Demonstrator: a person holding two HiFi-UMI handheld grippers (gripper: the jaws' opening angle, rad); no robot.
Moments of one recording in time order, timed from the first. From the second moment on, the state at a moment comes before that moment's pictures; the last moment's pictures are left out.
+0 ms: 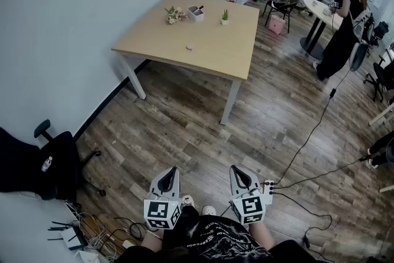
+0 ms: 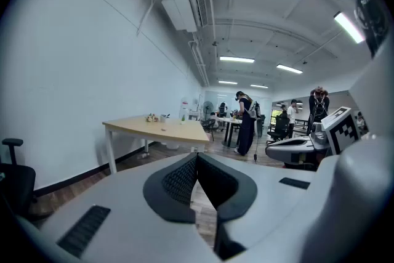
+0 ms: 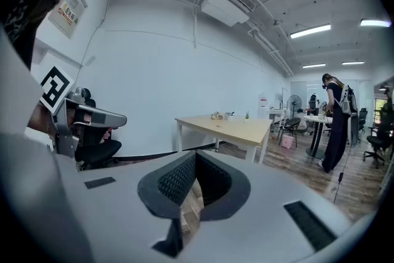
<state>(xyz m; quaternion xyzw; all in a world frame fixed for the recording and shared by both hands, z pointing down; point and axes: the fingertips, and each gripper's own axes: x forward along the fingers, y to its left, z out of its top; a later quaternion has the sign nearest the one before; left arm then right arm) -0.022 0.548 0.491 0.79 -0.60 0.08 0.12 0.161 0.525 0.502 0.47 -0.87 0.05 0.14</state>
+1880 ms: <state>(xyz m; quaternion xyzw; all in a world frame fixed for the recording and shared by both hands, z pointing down) -0.056 0.429 0.515 0.84 -0.51 0.08 0.15 0.114 0.414 0.529 0.50 -0.85 0.11 0.13</state>
